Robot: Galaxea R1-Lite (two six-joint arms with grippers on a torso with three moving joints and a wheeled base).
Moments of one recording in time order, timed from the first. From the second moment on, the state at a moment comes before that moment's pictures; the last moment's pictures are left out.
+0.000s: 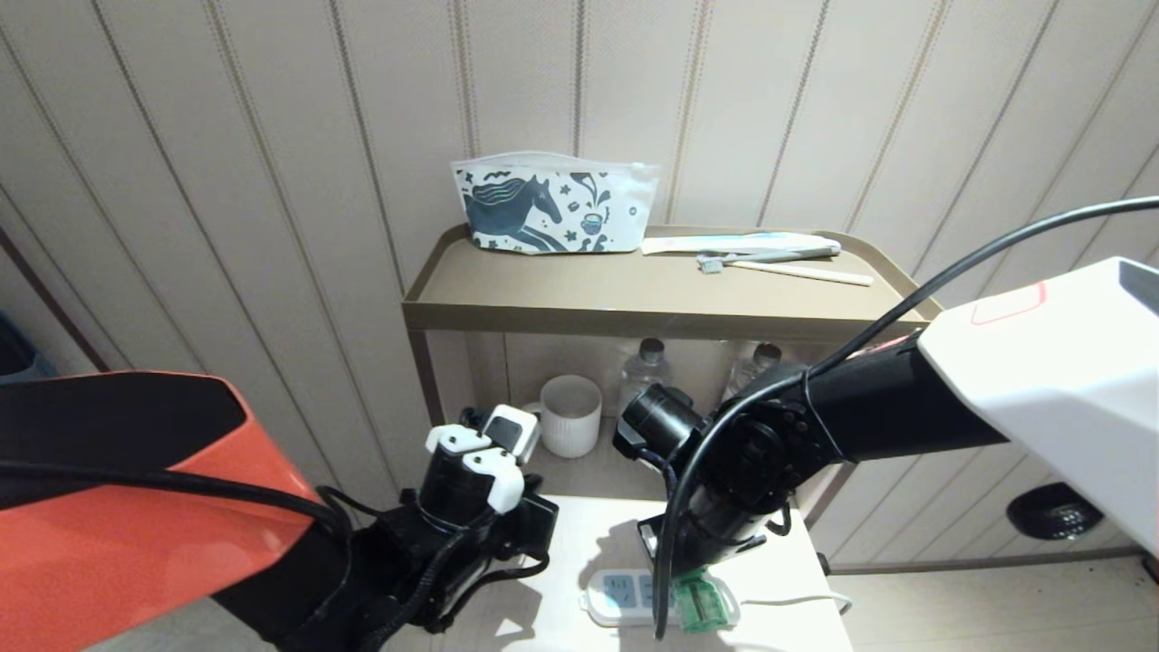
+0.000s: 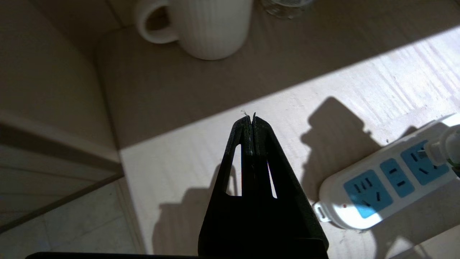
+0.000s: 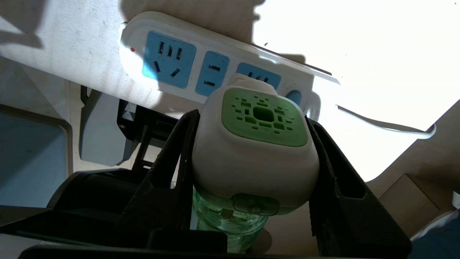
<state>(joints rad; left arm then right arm) -0.78 2.07 -0.65 -0.93 0.26 -0.12 0.71 2.09 -1.37 0.54 -0.14 0.38</state>
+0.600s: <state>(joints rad) -0.50 1.43 -0.31 -0.74 0.28 -0.08 0.71 2.01 -1.34 0.54 -0.14 0.38</state>
